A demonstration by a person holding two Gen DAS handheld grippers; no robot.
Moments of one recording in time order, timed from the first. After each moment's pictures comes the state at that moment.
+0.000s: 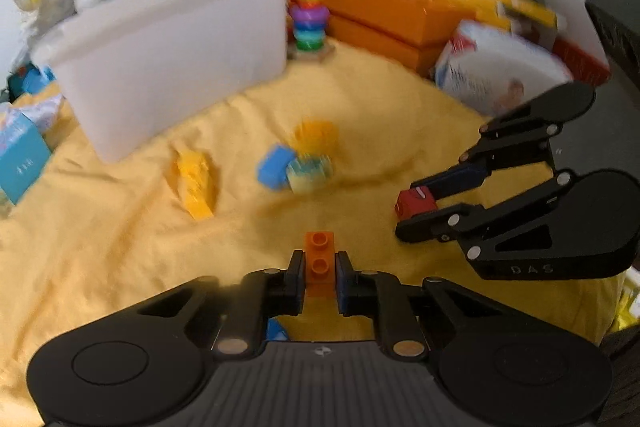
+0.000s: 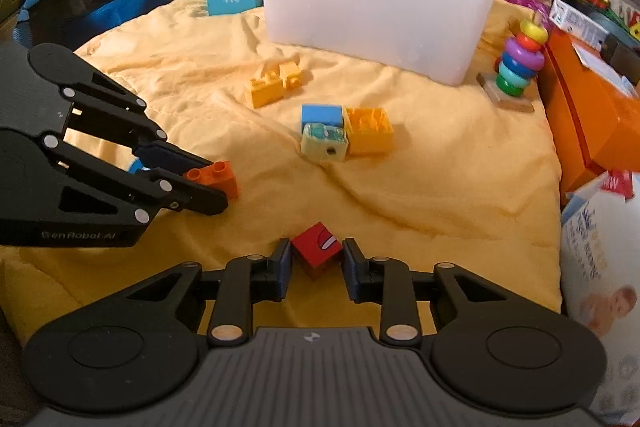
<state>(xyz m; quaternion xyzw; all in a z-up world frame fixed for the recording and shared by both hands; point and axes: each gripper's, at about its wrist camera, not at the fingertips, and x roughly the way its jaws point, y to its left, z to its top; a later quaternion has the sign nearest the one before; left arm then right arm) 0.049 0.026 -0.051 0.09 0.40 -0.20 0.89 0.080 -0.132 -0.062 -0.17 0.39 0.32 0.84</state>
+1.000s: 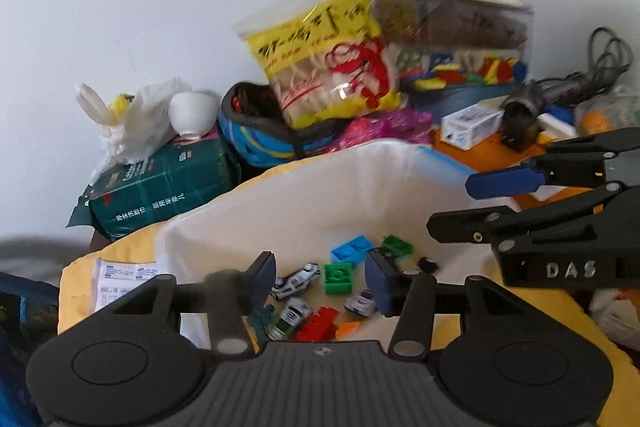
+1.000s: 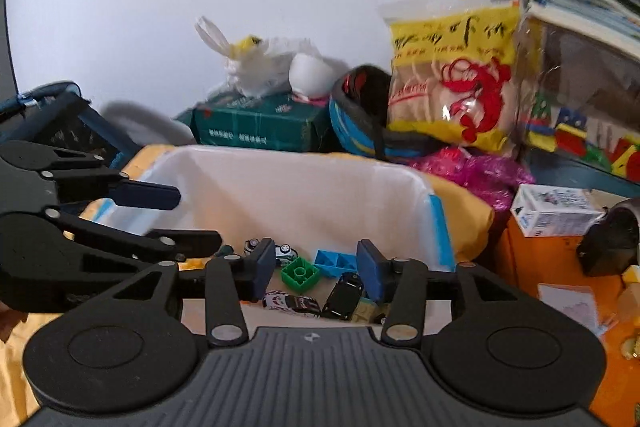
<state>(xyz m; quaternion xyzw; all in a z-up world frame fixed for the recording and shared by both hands) 0.216 0.073 0.057 0.08 0.29 -0.09 0.95 0.258 -0.086 0.058 -0.08 0.28 0.27 0.92</state>
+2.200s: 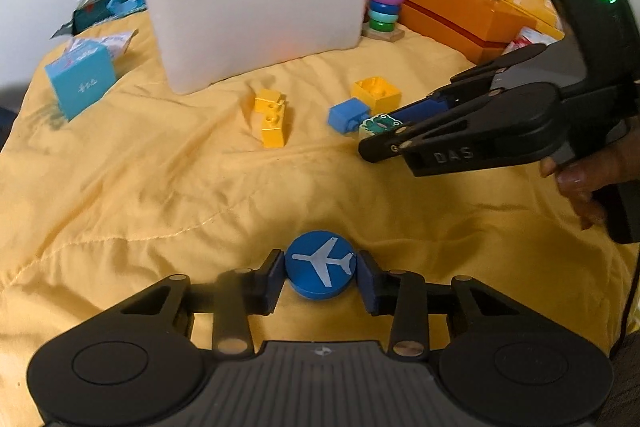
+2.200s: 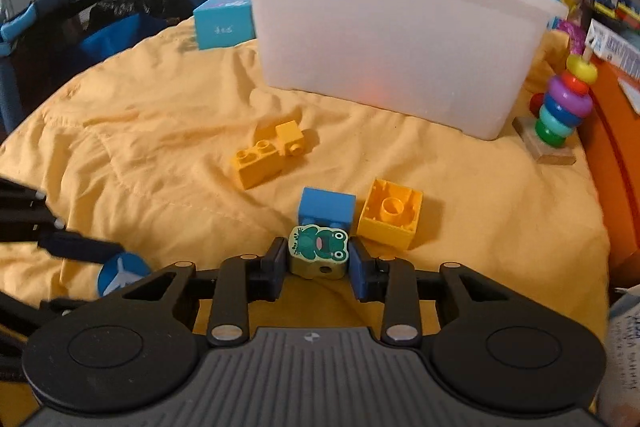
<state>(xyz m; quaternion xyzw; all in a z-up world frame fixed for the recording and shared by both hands) 0.023 0.053 -0.076 0.04 0.43 -0.12 0.89 0.133 -0.091 -0.068 -0.15 0.38 0.34 0.85</state>
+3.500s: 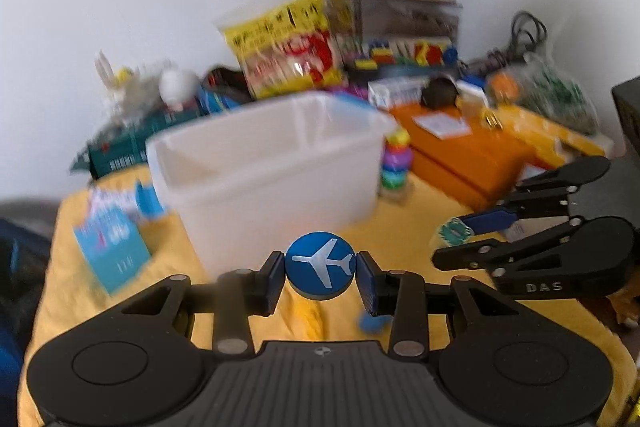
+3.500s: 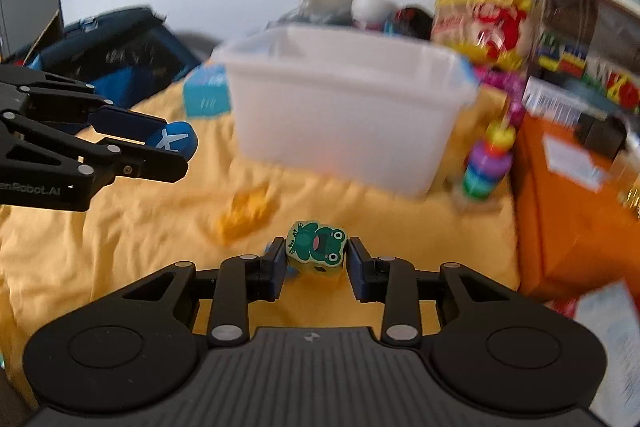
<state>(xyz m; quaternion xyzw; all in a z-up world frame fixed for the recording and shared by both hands) 0.079 0.062 0.037 0.06 0.28 -0.12 0.95 0.124 -0.133 0.003 -0.13 0.31 0.32 0.89</state>
